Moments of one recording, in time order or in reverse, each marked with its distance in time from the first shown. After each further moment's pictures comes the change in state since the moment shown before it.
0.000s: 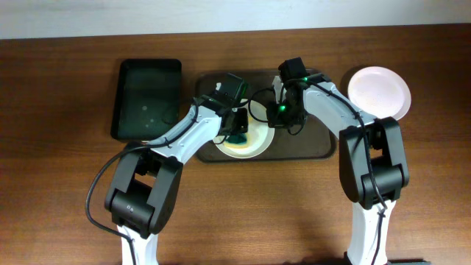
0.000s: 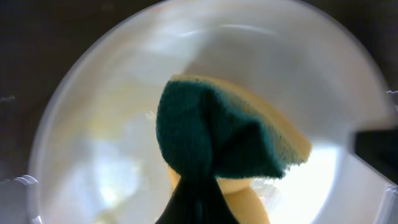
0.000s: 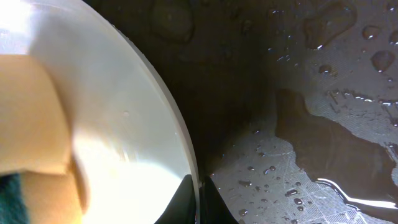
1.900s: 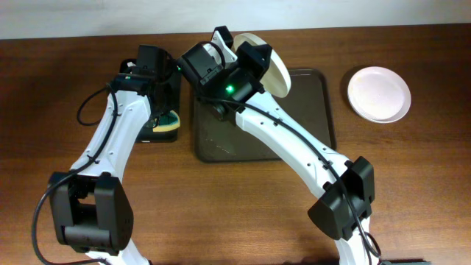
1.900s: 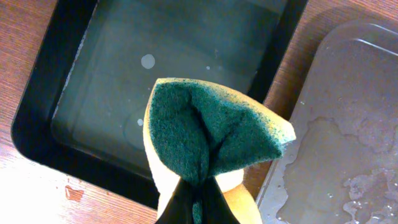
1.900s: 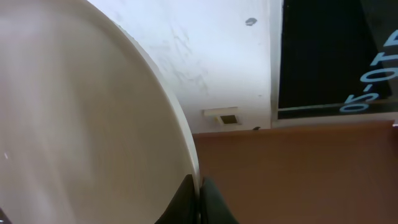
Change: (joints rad) left arm 0.360 -0.211 0.070 -0.280 -0.171 0.004; right arm 0.481 -0.051 0.546 -0.168 1.584 -0.589
